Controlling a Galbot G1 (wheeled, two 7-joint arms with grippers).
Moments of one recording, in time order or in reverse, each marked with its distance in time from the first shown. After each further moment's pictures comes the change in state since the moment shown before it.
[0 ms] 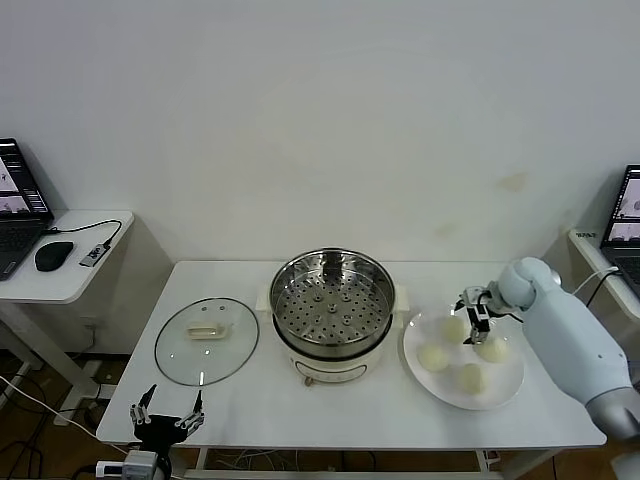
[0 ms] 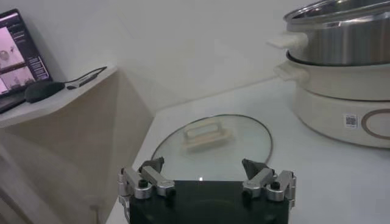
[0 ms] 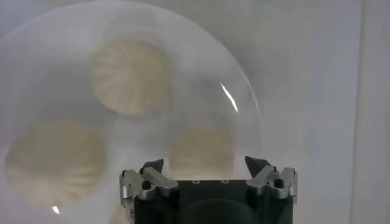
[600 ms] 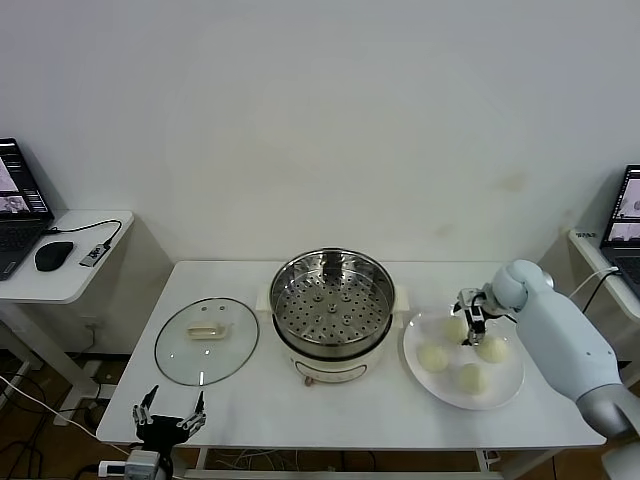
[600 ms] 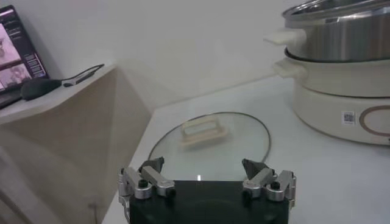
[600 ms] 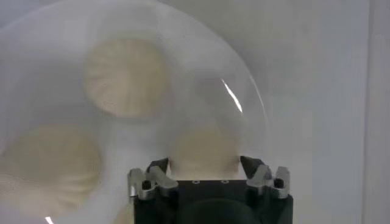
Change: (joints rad) left arm -0.005 0.000 0.005 0.008 0.001 0.003 0.001; right arm 0.007 0.016 -0.003 -0.037 0.003 -0.016 0.006
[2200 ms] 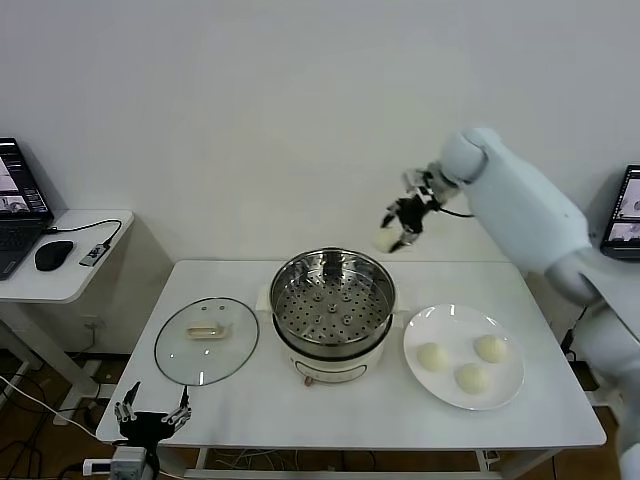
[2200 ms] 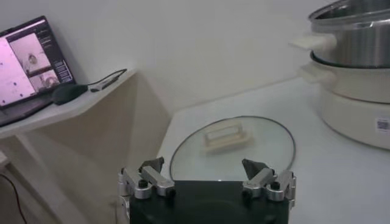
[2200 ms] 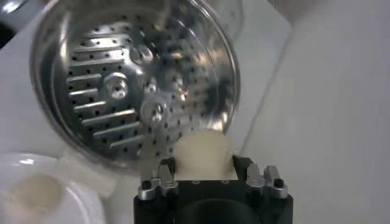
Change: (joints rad) left arm 0.012 0.001 -0.039 -0.040 -0.005 0.031 -0.039; right arm 0.667 0.326 -0.486 -0.210 0.488 0.370 -0.251
